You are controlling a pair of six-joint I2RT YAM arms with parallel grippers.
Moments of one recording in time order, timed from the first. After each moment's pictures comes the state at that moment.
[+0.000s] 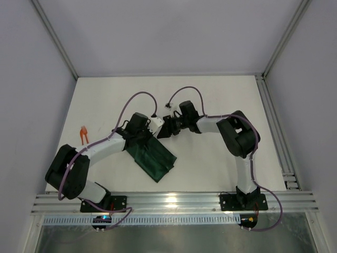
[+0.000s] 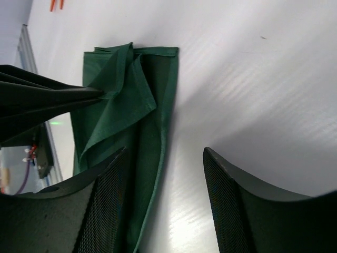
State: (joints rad) left arm -0.57 1.46 0.81 -0.23 -0.01 0.34; right arm 0.56 2.06 1.16 0.20 -0.74 0.32
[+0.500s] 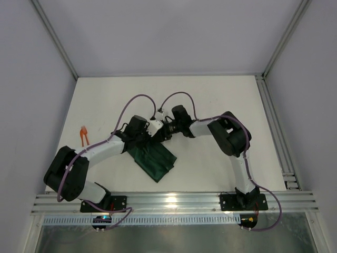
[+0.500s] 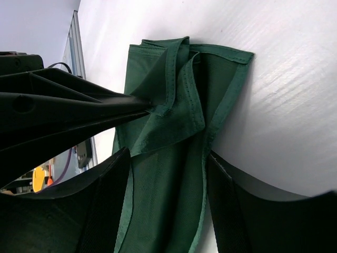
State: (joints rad) left arm -0.57 1.44 0.76 -0.21 -0.01 0.34; right arm 0.64 2.16 1.19 0.36 -0.89 0.49
